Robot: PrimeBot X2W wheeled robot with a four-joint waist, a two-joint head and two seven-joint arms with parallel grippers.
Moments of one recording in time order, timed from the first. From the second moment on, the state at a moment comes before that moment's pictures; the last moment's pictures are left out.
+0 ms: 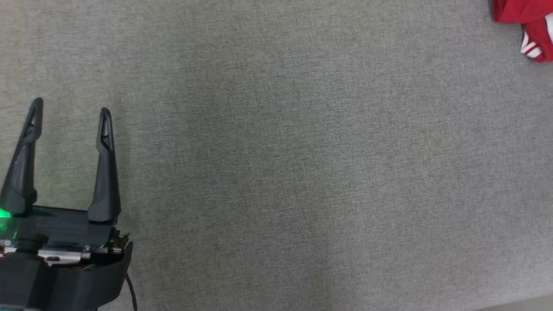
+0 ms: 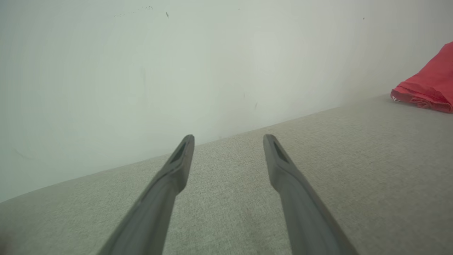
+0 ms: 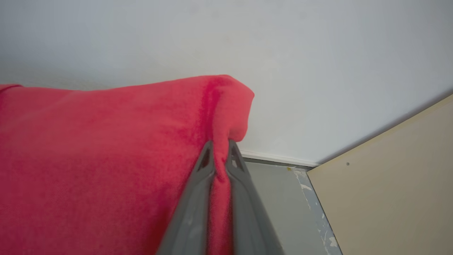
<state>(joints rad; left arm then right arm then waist) -0.25 0.29 -0.06 -0.36 -0.05 -0.01 -0.24 -1.28 -0.80 0.33 0.98 0.27 0.13 -0.10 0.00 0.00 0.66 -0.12</state>
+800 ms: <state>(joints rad) -0.17 0.25 -0.04 -0.23 -0.11 0.03 -0.25 -1.21 -0.67 0.16 0.83 0.13 0.13 -0.21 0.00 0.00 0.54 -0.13</state>
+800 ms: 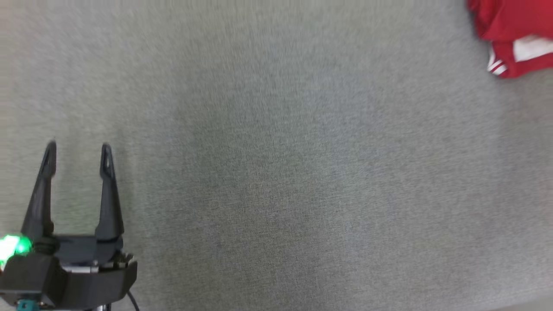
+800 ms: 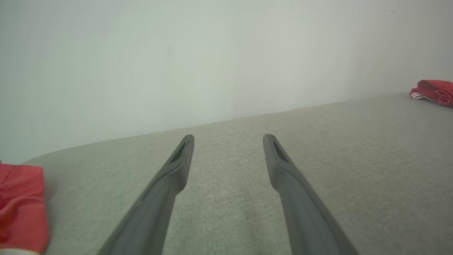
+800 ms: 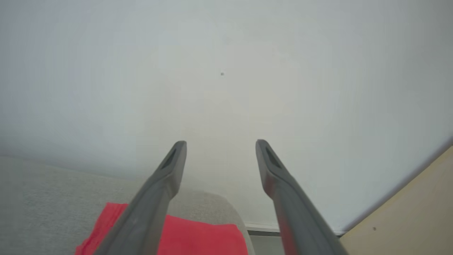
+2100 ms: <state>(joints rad) 0.09 0.20 -0.01 0.00 -0.16 0.09 -0.23 -0.09 -0.16 -0.04 0.16 0.19 0.13 -0.19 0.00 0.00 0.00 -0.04</state>
